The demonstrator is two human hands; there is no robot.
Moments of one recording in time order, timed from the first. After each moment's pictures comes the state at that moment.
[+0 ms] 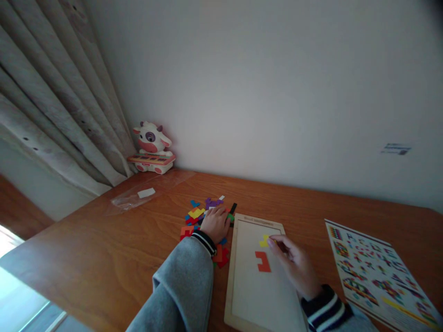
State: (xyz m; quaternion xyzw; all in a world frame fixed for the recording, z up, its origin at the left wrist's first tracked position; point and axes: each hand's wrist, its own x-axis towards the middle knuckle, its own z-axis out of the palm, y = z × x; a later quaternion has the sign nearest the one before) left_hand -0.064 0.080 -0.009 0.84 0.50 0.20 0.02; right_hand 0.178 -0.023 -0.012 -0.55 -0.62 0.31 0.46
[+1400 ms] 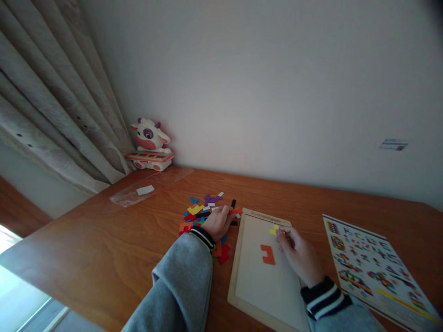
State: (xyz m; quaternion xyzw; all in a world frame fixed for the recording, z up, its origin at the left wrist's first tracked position) left_hand -0.063 0.078 -0.010 0.85 0.41 0.30 0.12; right_hand 0.196 -0.014 -0.016 -0.69 -0.57 0.22 0.40
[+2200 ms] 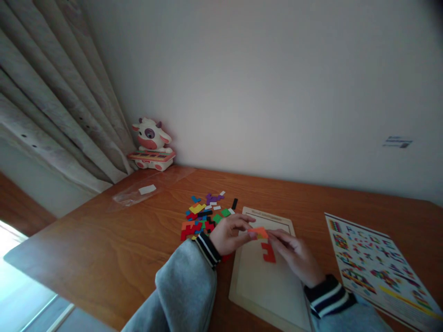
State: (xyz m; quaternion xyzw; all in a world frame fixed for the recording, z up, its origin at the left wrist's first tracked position) left_hand -0.043 0.026 0.029 0.77 0.29 0.38 0.42; right_hand 0.179 -0.023 0.007 -0.51 -0.63 0.38 0.44
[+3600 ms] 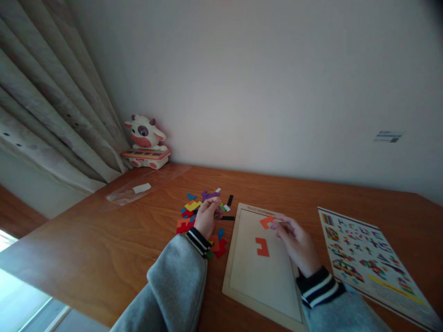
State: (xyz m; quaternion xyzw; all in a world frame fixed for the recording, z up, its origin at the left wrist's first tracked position) left_hand -0.051 0.059 0.010 0.34 0.42 0.59 0.60; right_hand 0.193 -0.014 -0.005 -0.59 -0.50 0.33 0.54
